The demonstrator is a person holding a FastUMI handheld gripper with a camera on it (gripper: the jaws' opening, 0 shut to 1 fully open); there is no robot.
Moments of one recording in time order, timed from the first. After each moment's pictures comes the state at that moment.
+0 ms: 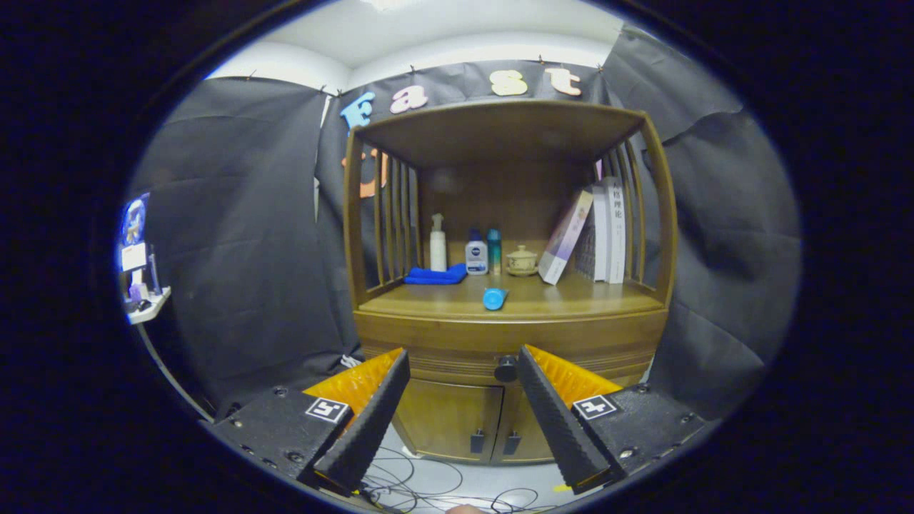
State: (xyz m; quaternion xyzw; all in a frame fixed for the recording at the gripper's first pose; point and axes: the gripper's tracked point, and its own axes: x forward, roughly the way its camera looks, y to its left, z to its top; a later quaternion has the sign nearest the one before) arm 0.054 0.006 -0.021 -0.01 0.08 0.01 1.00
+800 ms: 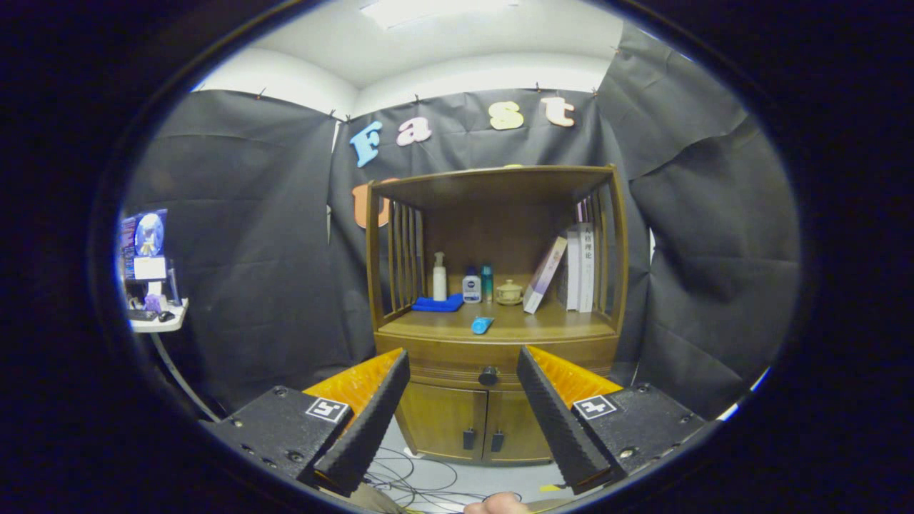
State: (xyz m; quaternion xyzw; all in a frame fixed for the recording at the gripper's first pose) arm -0.048 -0.009 0.048 -0.02 0.02 0.01 1.00
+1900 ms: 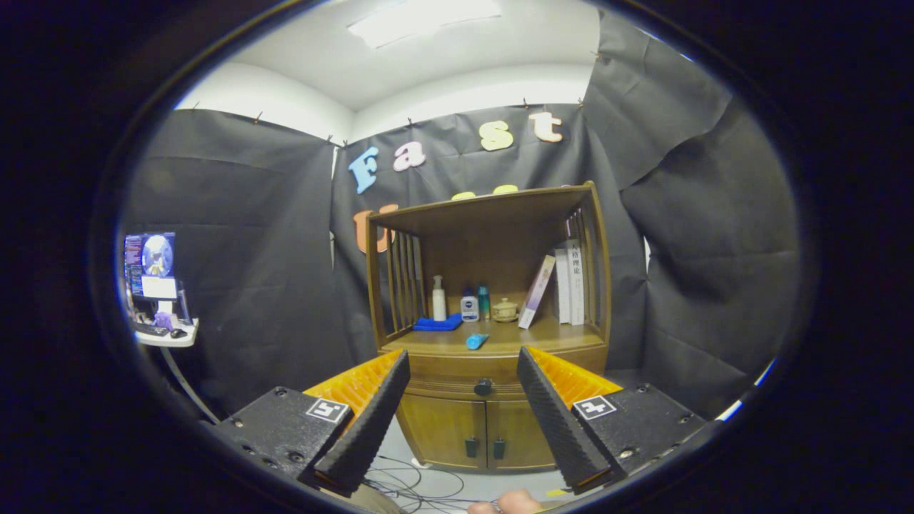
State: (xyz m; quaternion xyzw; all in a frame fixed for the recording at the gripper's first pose) arm -0.079 -0.033 0.063 0.00 -0.01 0.02 1.00
